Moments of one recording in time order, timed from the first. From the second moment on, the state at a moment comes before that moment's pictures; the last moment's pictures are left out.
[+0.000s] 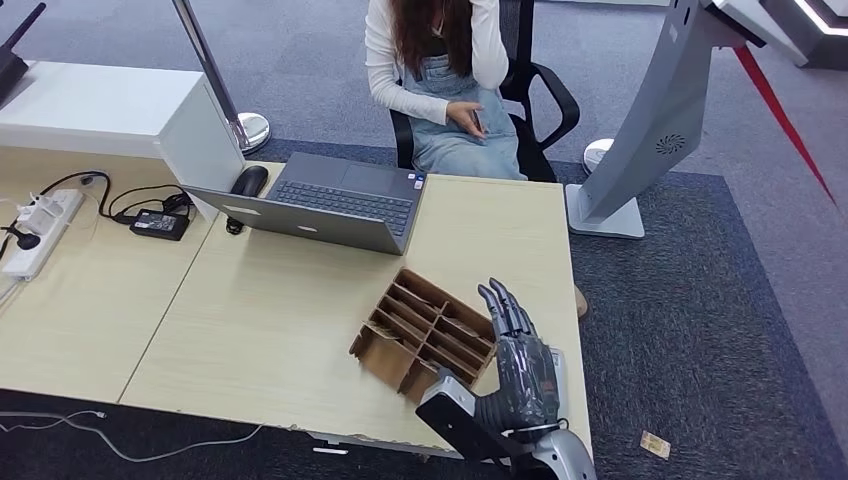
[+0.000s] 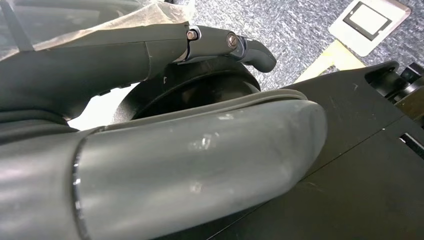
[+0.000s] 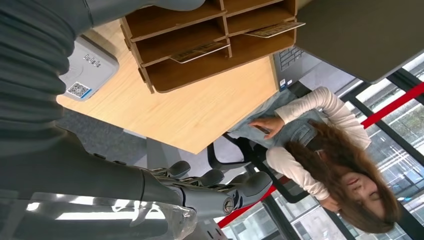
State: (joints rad) left arm -0.18 -0.23 -1.21 -0.15 0.20 0.27 0.32; right arm 0.01 -0.02 0.63 -1.65 1.04 -0.26 0.20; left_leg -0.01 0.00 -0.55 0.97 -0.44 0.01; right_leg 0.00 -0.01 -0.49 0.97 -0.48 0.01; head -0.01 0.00
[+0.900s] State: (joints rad) left arm -0.19 -0.23 -1.26 -0.14 0.22 0.25 0.32; right arm -0.09 -0.01 0.68 -1.60 1.17 -0.20 0.27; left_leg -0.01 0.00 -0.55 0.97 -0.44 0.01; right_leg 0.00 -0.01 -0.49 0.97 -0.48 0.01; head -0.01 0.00
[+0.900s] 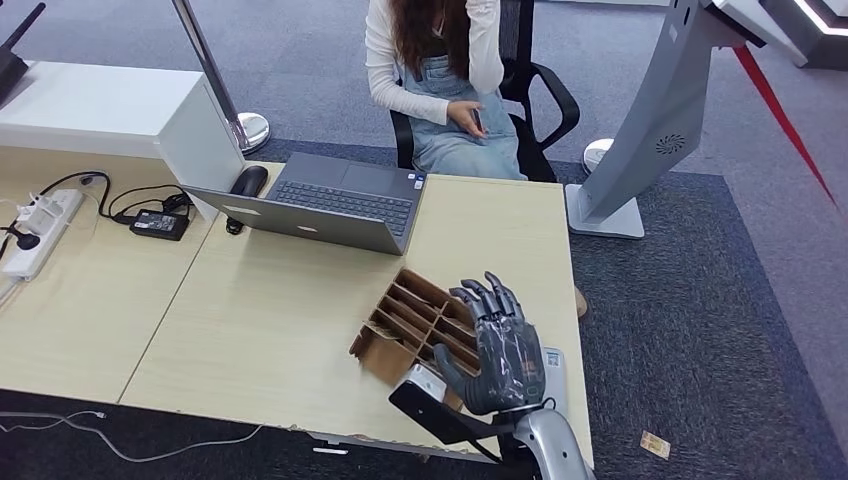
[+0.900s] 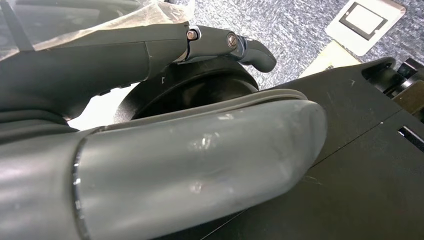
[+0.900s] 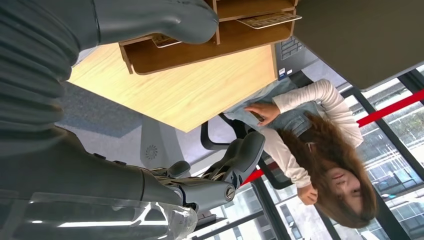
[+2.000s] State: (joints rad) left arm -0.19 -0.23 -1.26 -0.14 0.22 0.25 0.32; right arm -0.16 0.01 0.65 -1.41 1.13 -0.17 0.28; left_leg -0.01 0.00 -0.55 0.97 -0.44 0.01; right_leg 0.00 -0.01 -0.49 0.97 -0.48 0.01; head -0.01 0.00
